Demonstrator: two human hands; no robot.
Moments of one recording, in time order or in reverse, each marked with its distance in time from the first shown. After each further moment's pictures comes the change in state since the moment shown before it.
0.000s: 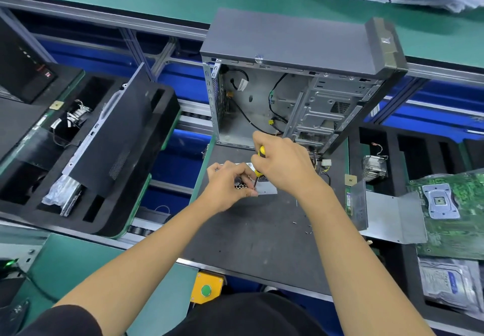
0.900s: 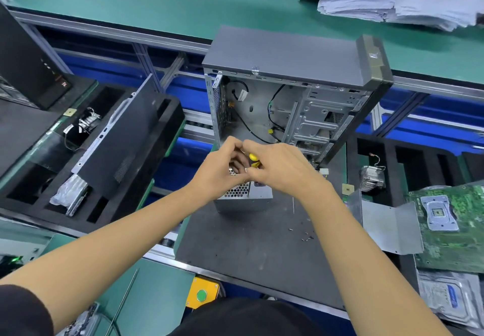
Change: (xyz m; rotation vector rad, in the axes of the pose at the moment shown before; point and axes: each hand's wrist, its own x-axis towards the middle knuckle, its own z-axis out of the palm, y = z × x) left_hand 0.003 0.048 -0.051 -0.229 0.106 0.170; right_hand -0.004 0.009 -0.016 -0.161 -0.046 -0.330
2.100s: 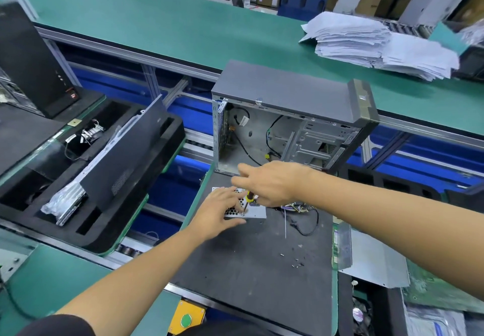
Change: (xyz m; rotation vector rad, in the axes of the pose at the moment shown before) left_hand -0.030 -0.093 0.045 0.316 -0.029 0.113; right_hand 0.028 -0.001 -0.038 -0.467 -0.442 -0.511
